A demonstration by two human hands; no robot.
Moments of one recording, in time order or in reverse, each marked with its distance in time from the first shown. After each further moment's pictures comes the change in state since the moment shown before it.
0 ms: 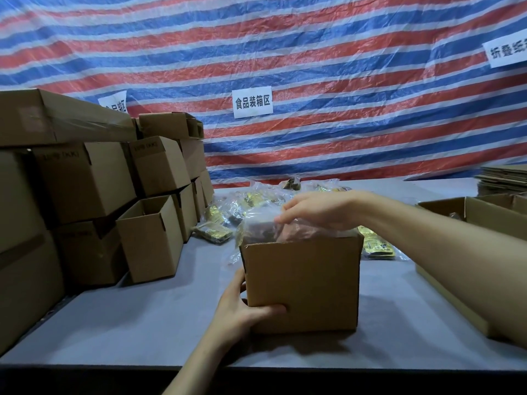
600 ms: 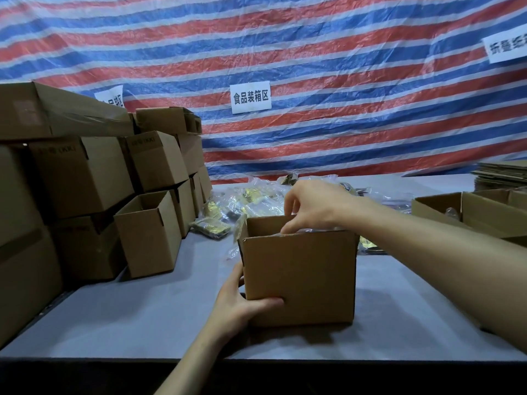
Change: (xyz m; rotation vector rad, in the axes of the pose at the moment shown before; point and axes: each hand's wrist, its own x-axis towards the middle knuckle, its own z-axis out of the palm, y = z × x) left_hand 0.001 0.001 0.000 0.021 0.002 0.016; right_hand 0.000 0.003 0.012 -0.664 0.519 -0.054
